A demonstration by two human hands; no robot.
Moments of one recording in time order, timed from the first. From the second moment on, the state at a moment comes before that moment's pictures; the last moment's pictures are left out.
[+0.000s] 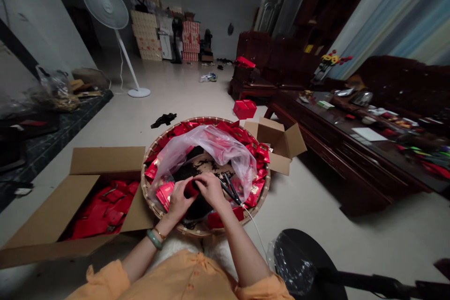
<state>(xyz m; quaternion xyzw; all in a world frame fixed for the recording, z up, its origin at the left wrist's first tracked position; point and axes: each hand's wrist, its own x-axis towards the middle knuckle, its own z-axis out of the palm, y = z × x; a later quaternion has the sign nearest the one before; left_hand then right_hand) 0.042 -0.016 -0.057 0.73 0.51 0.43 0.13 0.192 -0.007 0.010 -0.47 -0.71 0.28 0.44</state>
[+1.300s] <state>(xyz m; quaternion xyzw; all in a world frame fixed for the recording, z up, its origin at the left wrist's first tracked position) 0.010 -0.007 -0.065 0.63 0.61 0.45 0.14 0.209 0.031 -0.070 -0.64 -0.66 0.25 0.31</state>
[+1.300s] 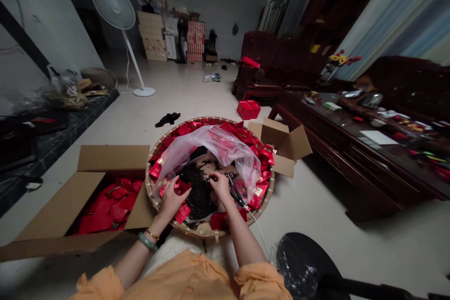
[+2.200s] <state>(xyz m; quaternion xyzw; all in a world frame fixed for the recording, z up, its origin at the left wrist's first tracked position) 0.044 -0.007 -0.050 0.66 0.60 0.40 0.19 0.184 -0.001 0.035 -0.43 -0.62 0.45 0.48</state>
